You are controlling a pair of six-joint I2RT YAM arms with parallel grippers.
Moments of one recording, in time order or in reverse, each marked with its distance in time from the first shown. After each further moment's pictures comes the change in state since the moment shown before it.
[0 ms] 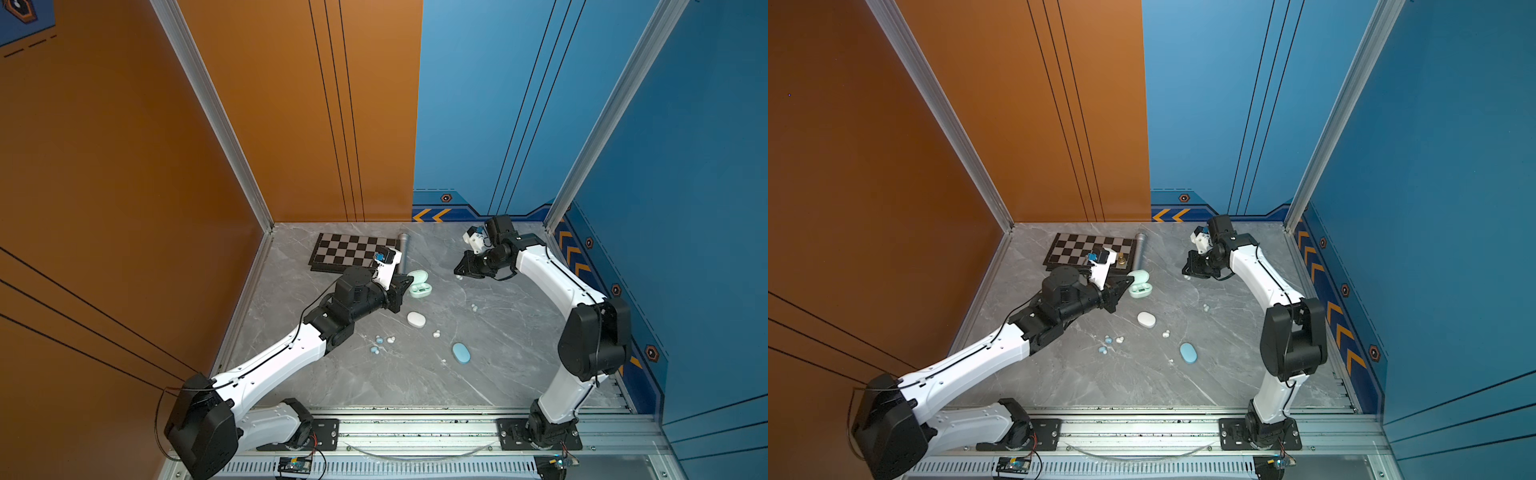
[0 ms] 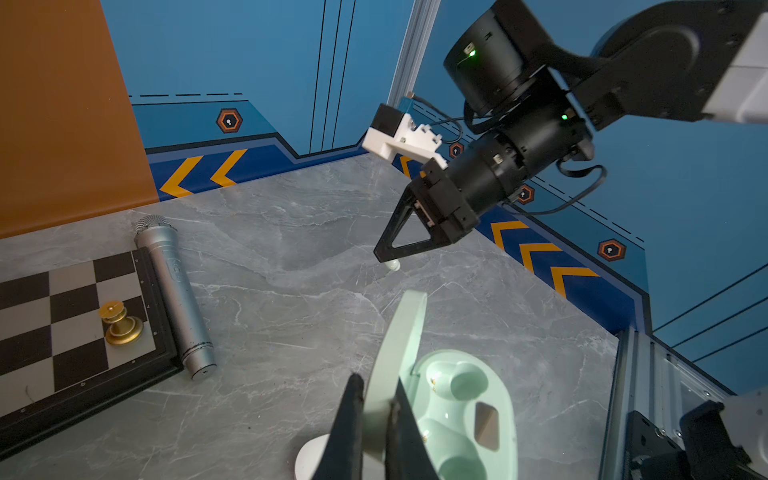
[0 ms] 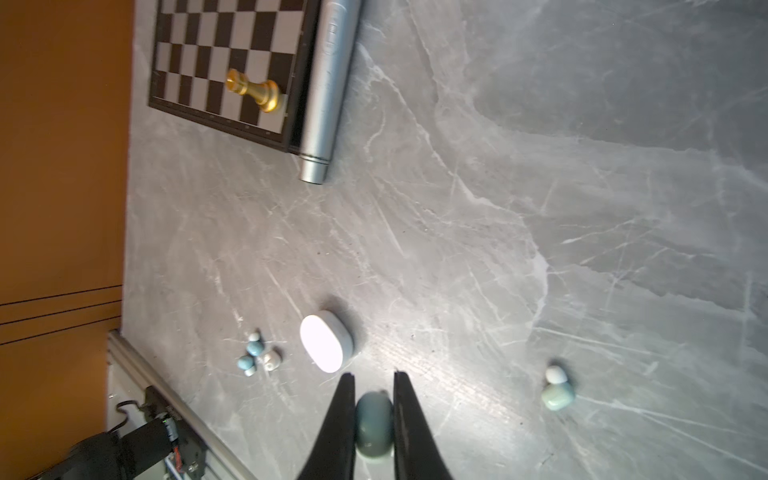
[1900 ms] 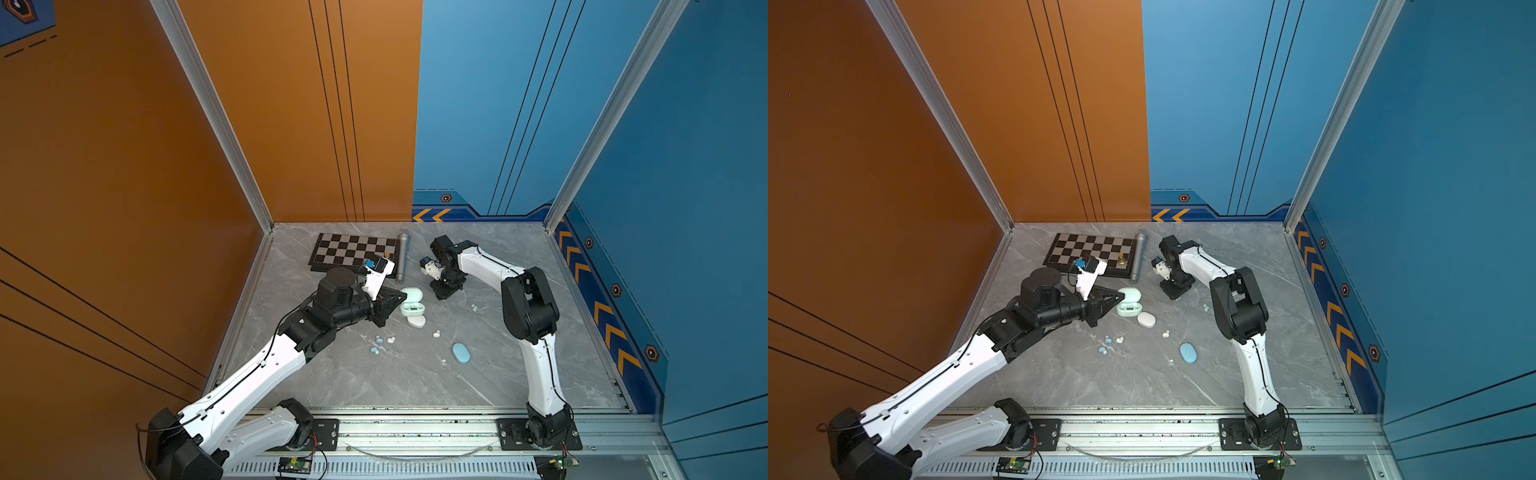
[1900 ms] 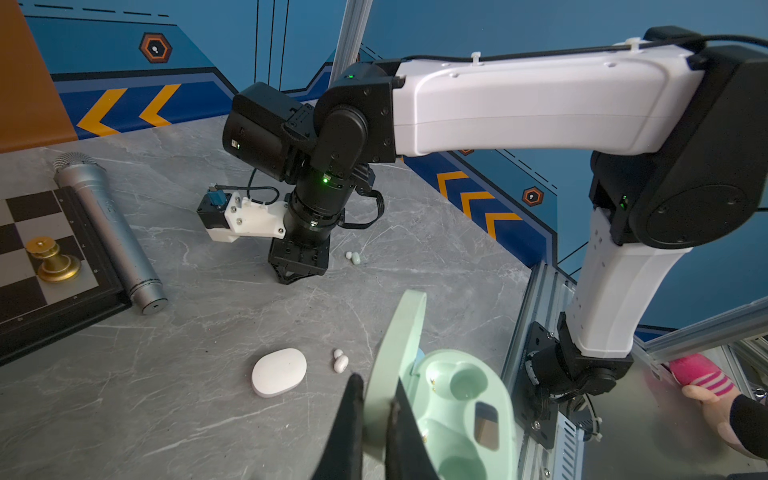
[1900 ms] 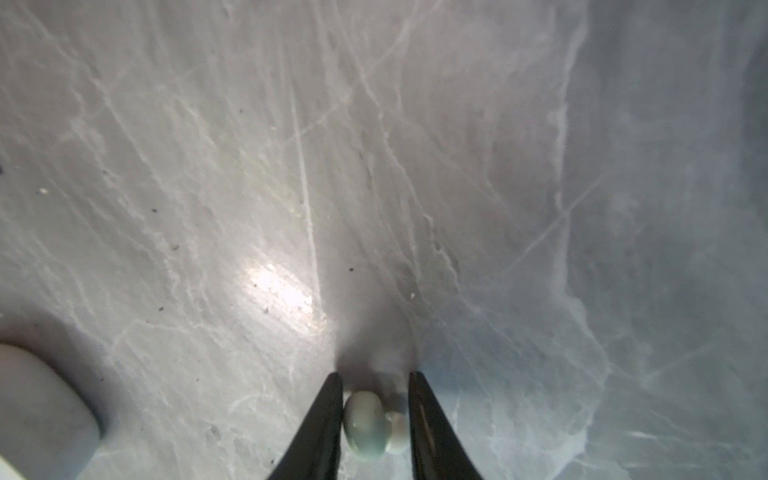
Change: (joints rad) left arm 0.055 -0.187 0.040 -0.342 0.224 -0.013; right arm 0.222 0.510 0.264 -0.134 0.450 -0.513
